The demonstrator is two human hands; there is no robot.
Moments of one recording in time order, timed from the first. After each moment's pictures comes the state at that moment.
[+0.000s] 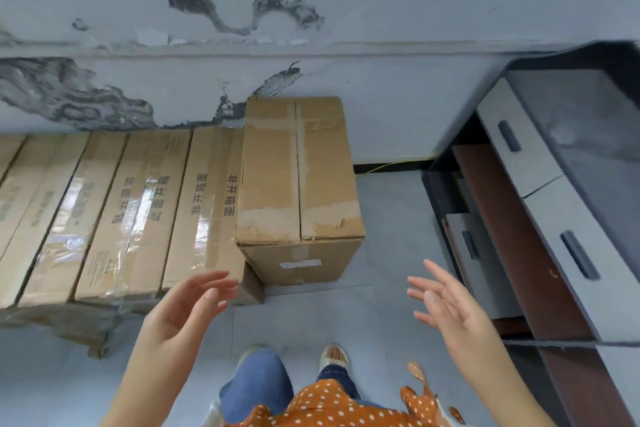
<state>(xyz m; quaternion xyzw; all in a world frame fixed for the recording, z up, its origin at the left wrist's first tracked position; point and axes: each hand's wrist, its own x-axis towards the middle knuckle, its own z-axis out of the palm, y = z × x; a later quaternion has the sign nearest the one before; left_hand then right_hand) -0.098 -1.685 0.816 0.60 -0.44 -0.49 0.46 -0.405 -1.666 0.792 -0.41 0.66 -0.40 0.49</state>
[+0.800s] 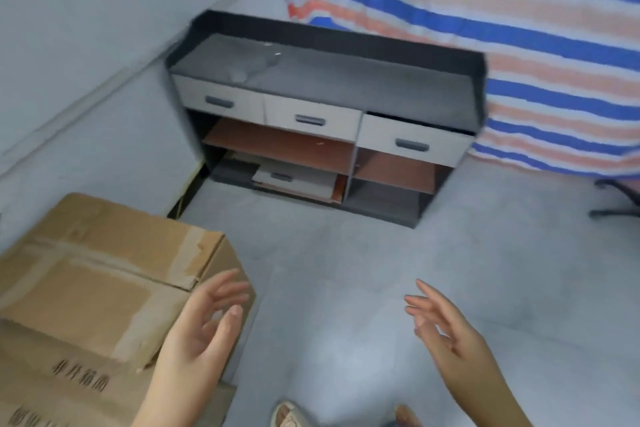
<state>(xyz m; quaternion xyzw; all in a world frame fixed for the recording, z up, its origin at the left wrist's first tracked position) -0.071 -1.705 0.845 0.19 -0.76 -0.61 0.12 -0.148 -1.431 0.803 -0.02 0.82 -0.57 0.10</state>
